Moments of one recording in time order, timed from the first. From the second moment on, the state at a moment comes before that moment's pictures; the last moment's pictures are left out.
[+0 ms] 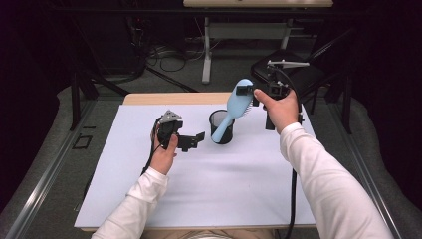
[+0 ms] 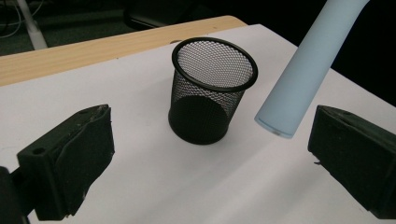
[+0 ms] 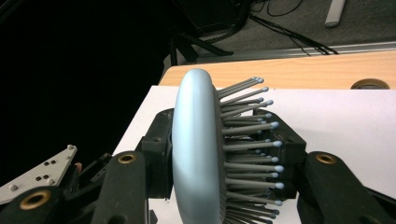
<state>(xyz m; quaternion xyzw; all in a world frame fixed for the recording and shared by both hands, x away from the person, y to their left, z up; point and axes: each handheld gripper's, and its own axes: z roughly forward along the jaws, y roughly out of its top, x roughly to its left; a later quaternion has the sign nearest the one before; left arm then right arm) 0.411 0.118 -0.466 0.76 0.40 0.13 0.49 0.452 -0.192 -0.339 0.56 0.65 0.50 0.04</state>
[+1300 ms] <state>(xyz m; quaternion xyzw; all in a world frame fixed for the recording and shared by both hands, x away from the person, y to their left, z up) 0.411 0.137 -0.454 0.76 0.40 0.16 0.49 0.464 -0.190 -0.317 0.56 0.65 0.50 0.09</state>
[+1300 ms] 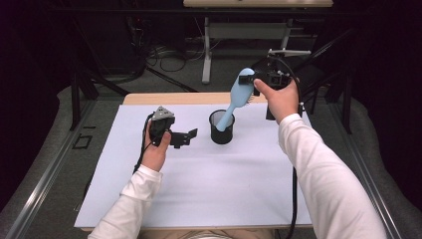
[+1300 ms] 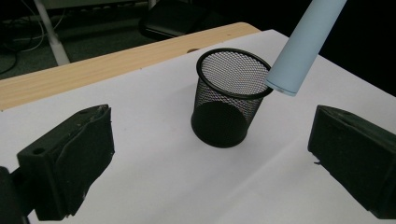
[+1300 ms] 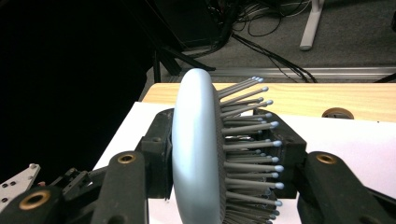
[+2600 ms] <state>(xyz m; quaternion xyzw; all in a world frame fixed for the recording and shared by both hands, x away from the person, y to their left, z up) 0.416 0.143 -0.456 0.76 0.41 0.16 0.48 0.482 -0.183 -0.312 0.57 0.64 0.49 0.15</state>
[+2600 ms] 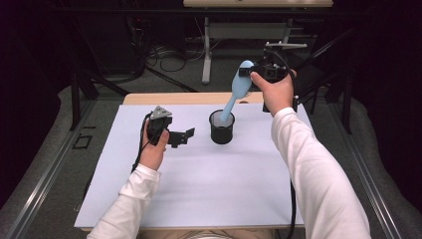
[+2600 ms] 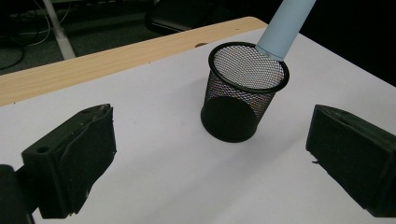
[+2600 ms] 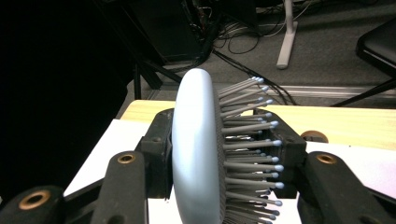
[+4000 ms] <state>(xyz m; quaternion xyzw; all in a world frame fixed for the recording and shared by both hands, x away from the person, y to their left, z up) 0.416 0.145 -0.455 0.76 0.41 0.16 0.48 0.494 -0.148 -0.330 0.55 0.67 0.46 0.19</state>
